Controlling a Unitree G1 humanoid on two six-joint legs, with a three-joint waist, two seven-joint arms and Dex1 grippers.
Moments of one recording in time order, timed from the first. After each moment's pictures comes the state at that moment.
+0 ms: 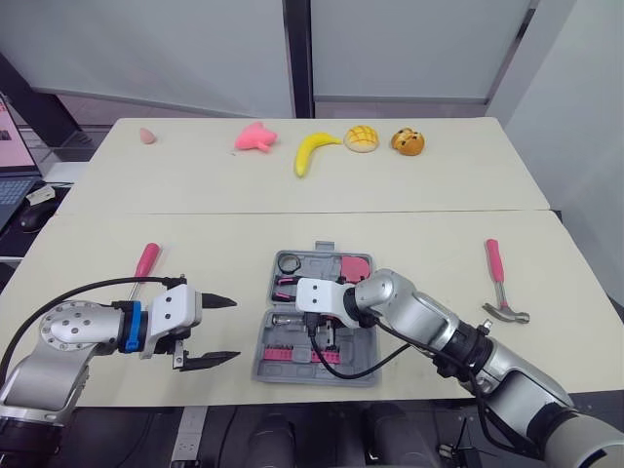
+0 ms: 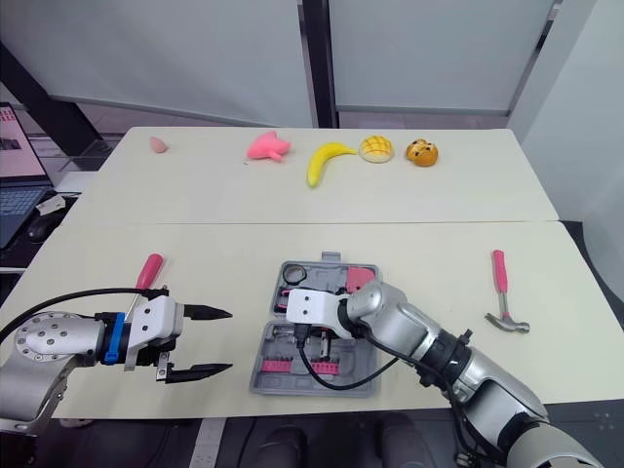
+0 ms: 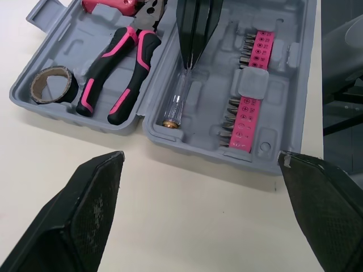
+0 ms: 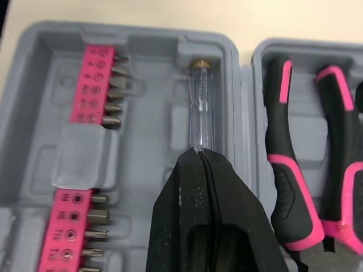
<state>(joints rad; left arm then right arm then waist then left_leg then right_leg) 0.01 0.95 0.10 -0.08 -0.30 0.03 -1.28 -0.70 -0.29 0.76 0.04 -0.10 0.64 0.88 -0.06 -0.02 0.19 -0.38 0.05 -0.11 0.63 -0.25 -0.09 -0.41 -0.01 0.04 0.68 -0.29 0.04</state>
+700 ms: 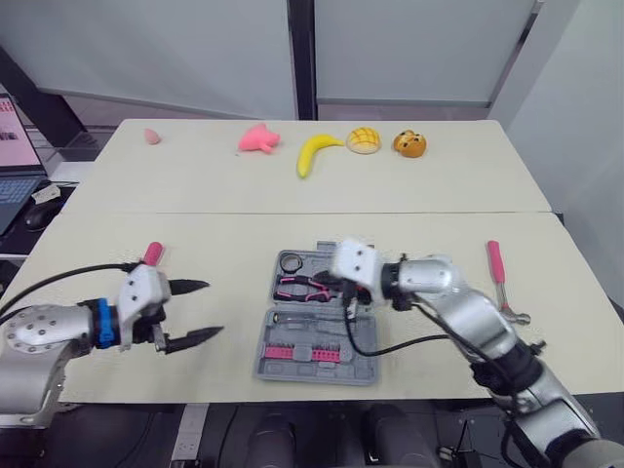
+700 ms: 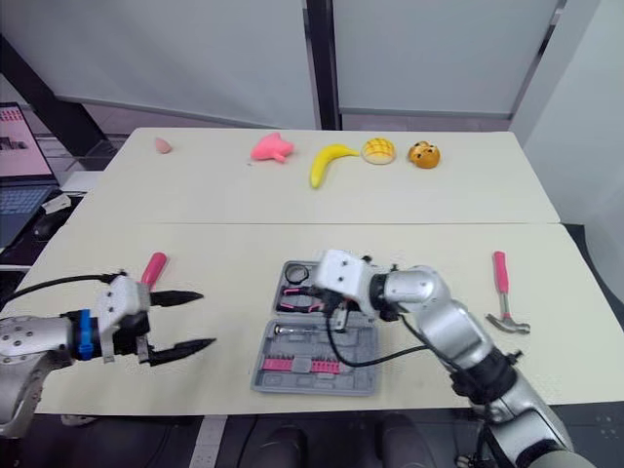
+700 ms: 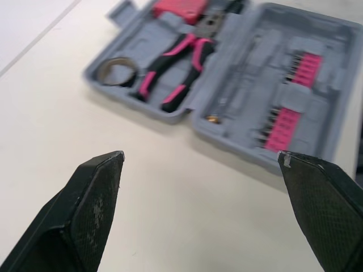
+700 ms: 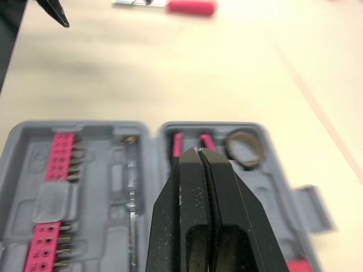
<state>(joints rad) 0.06 0.91 0.30 0.00 -0.40 0.15 -1.15 -0.46 -0.42 0.35 -0.37 0.03 0.59 0.83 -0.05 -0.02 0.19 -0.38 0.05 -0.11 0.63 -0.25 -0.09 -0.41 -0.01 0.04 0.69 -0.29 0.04</state>
